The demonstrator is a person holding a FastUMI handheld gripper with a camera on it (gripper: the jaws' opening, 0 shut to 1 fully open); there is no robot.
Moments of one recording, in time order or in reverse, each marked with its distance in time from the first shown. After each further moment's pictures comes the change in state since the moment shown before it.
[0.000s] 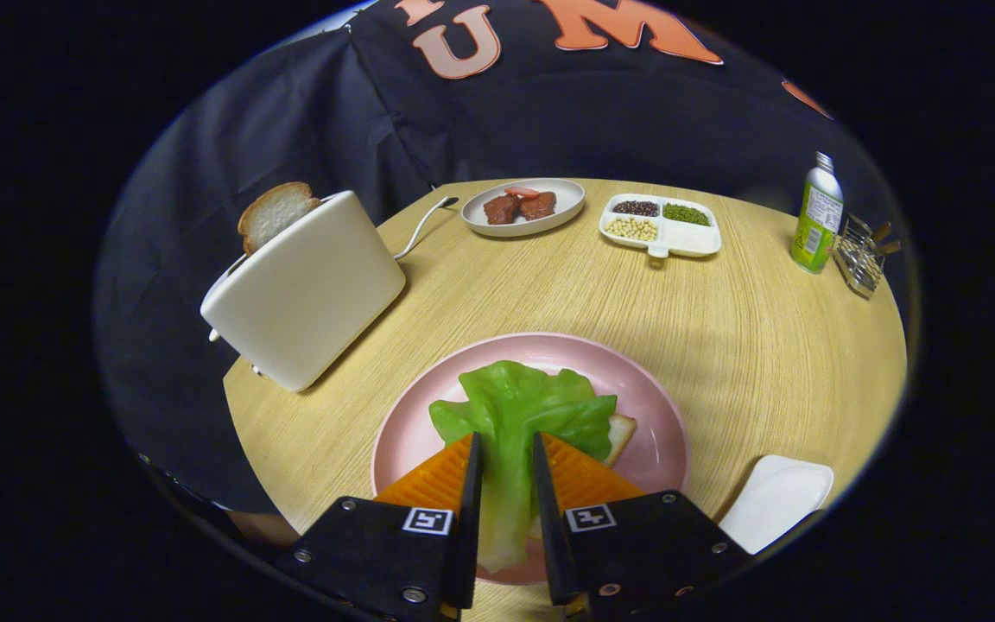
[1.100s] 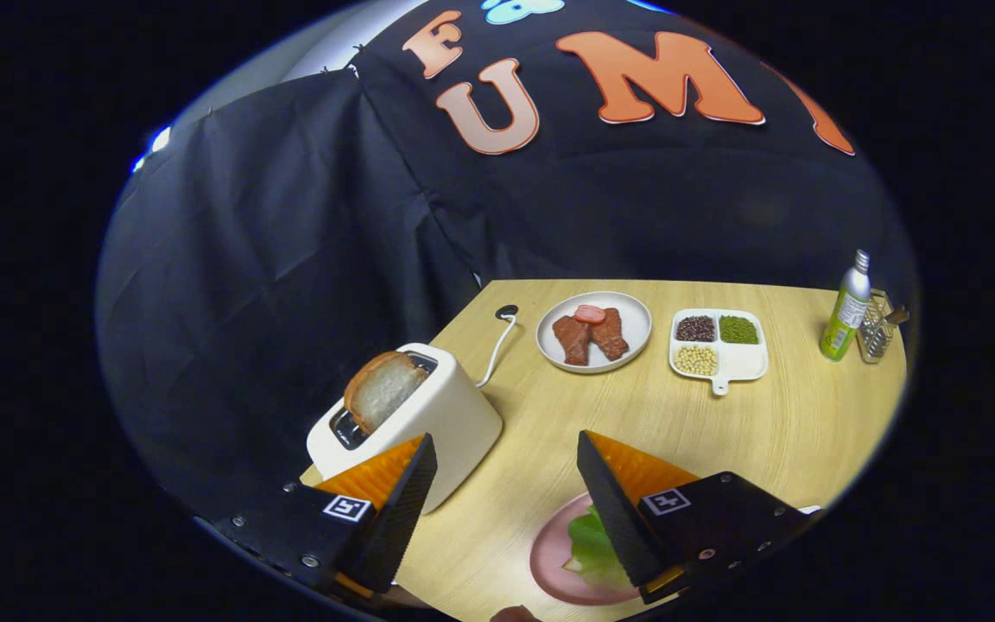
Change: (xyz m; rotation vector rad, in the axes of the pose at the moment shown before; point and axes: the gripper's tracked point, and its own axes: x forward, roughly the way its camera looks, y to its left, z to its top) arm -0.038 0.114 0.162 0.052 -0.173 0.112
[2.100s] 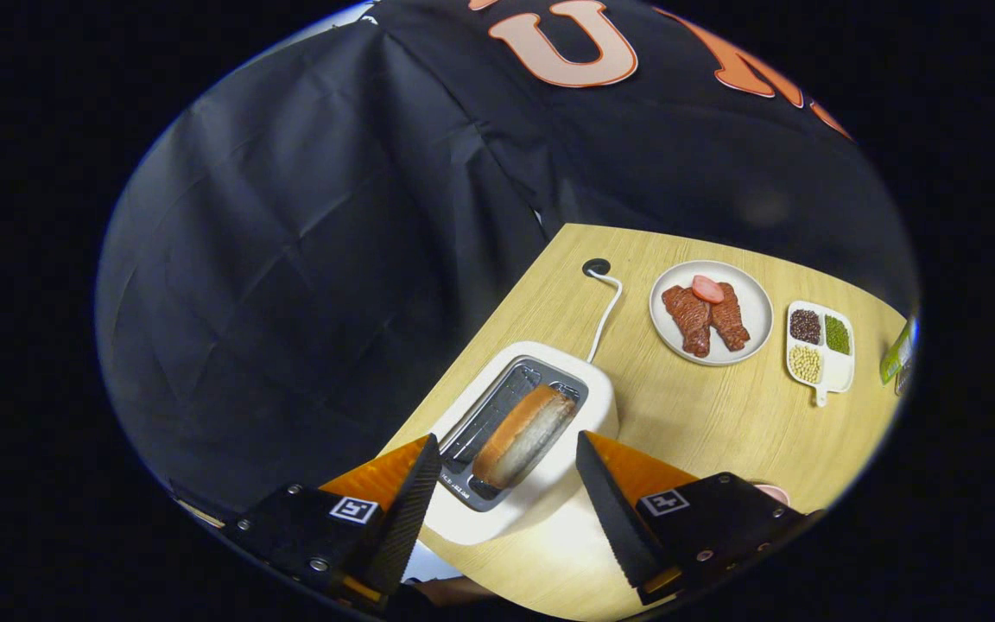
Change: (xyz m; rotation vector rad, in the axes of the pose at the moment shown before) arm 0.074 0.121 0.025 0.018 0.286 0.100
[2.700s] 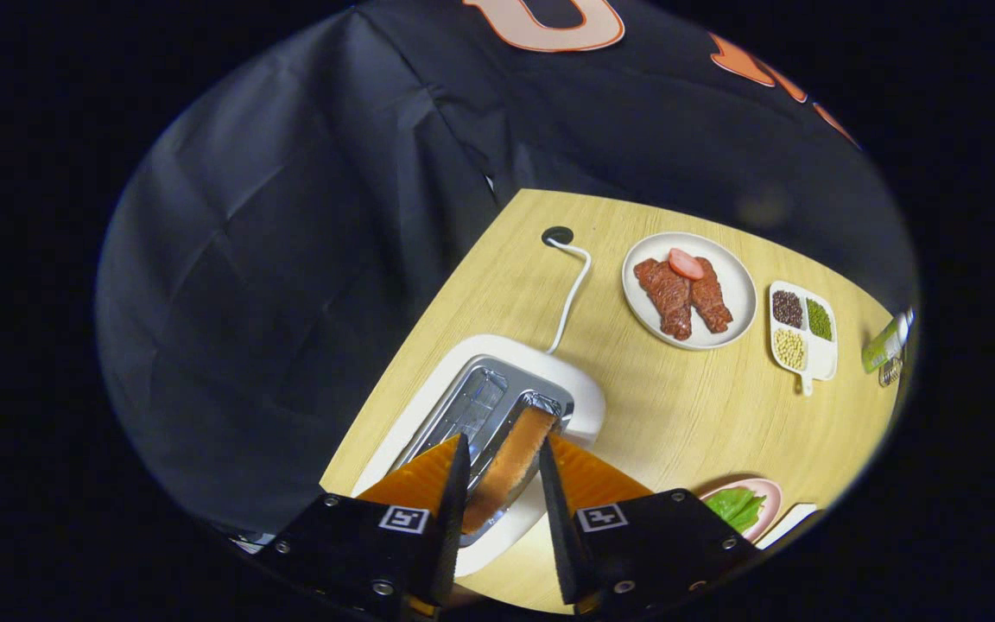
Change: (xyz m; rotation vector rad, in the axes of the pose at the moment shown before) arm 0.047 -0.019 -0.009 0.036 0.119 -0.169
